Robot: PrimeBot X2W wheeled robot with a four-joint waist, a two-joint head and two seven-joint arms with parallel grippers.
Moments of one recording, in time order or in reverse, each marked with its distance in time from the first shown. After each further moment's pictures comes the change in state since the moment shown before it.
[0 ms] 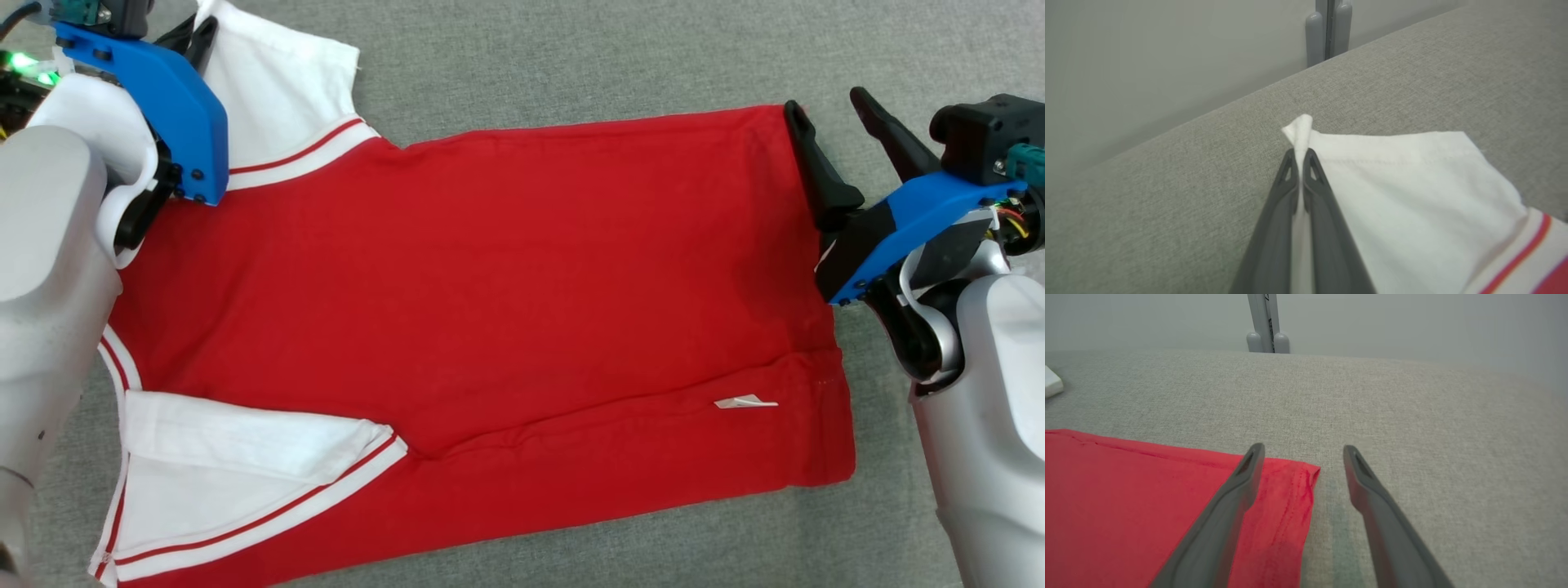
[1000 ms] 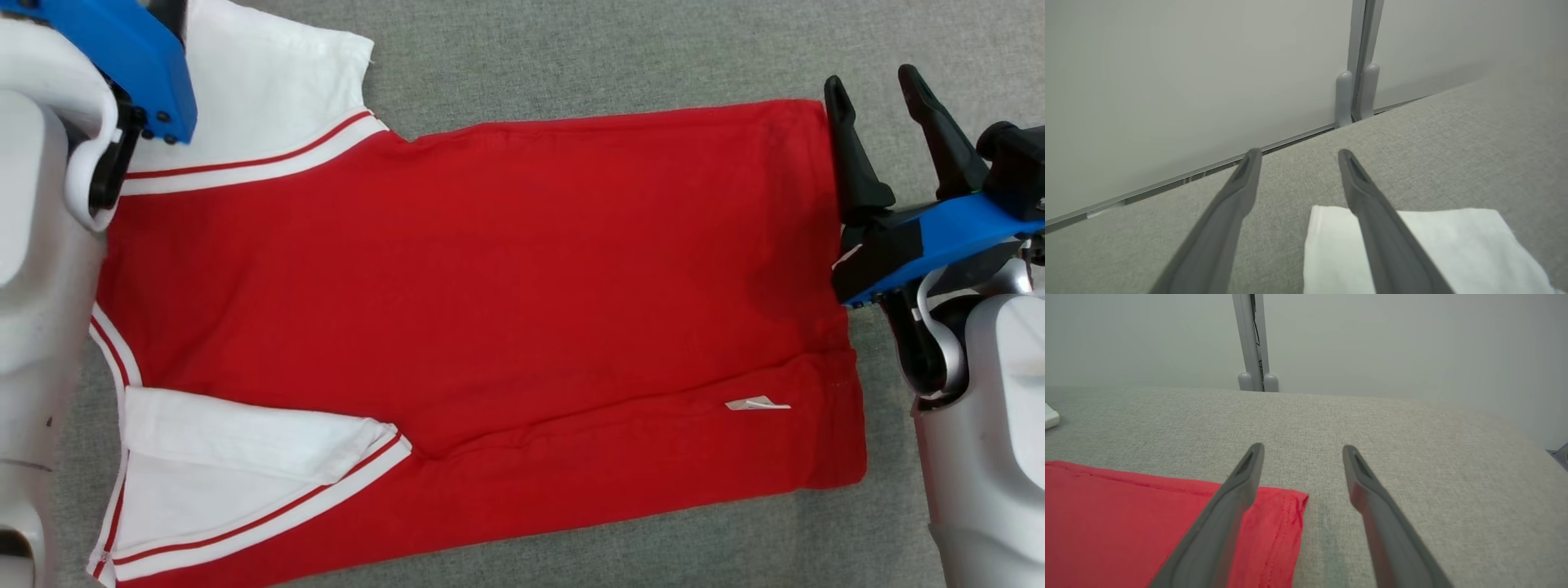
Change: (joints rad) left arm 0.047 -0.064 0.365 -0.095 0.282 0.004 -0.051; right arm 0.053 0.054 -0.089 -0.080 -0.100 0.000 -0.143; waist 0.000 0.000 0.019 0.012
